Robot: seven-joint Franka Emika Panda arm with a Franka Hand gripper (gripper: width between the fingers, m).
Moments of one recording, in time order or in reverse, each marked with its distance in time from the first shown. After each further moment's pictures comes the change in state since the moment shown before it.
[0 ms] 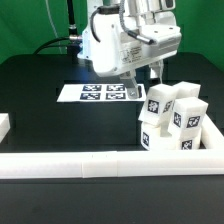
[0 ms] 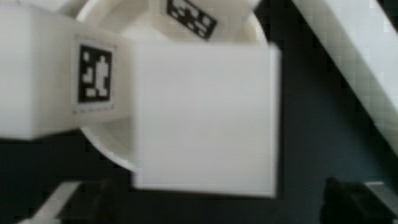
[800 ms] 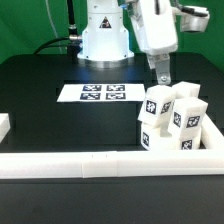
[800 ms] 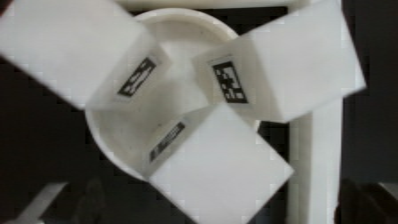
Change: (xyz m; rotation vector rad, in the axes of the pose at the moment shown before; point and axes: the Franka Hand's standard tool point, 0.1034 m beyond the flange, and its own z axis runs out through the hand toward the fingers) arm -0.015 0.002 -0.011 -0.026 -0.010 -0.800
